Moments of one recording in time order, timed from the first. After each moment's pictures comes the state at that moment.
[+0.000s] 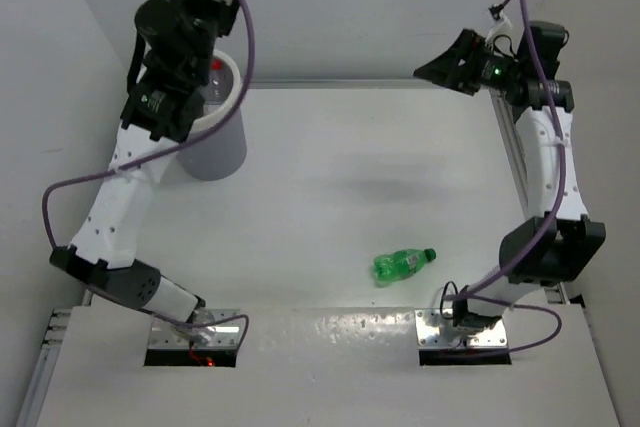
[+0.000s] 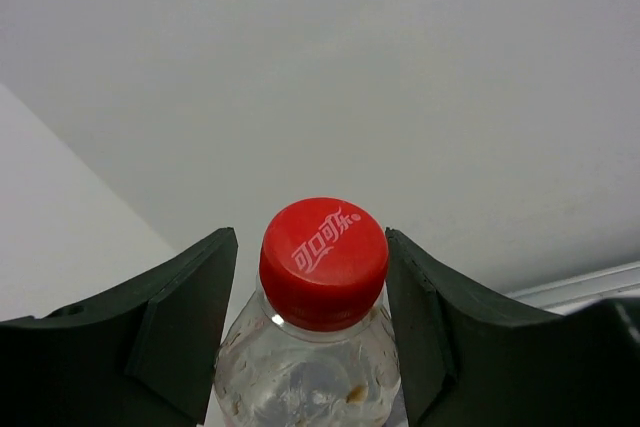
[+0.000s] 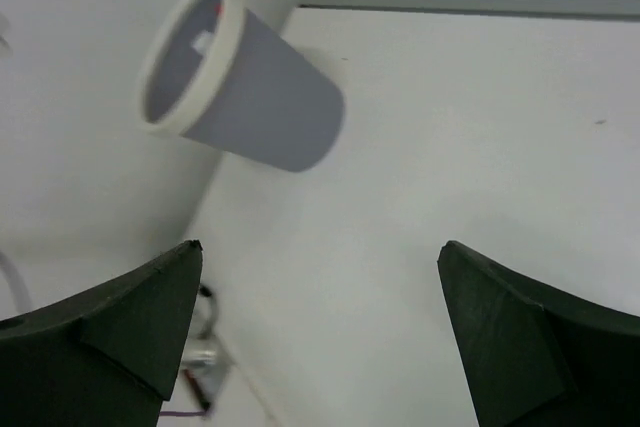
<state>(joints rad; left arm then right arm) -0.47 1.44 1.91 -0.15 -0.40 0.62 -0.16 1.62 1.72 -0.49 -0.96 0.47</state>
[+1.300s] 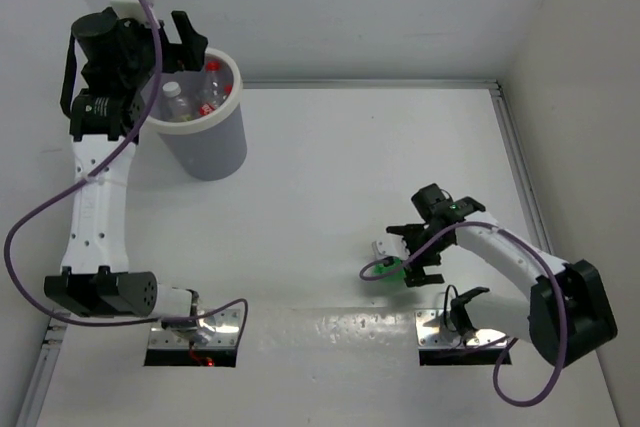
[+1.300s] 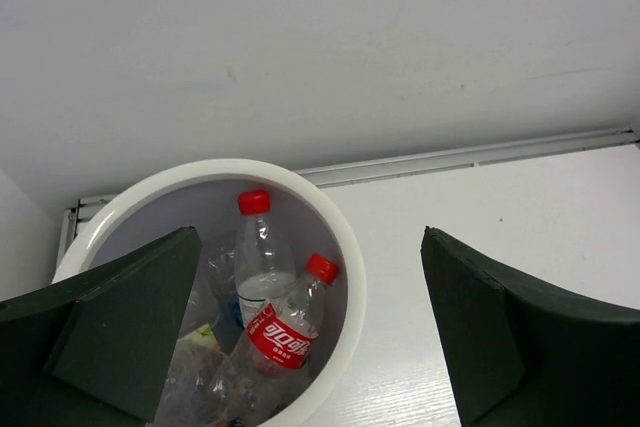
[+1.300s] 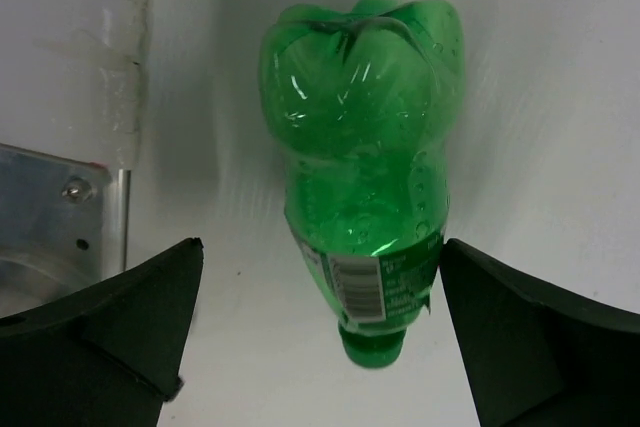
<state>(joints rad) 0.05 1.40 1.80 -0.45 0.23 -0.07 0.39 1.15 0.61 -0.95 -0.45 -1.39</state>
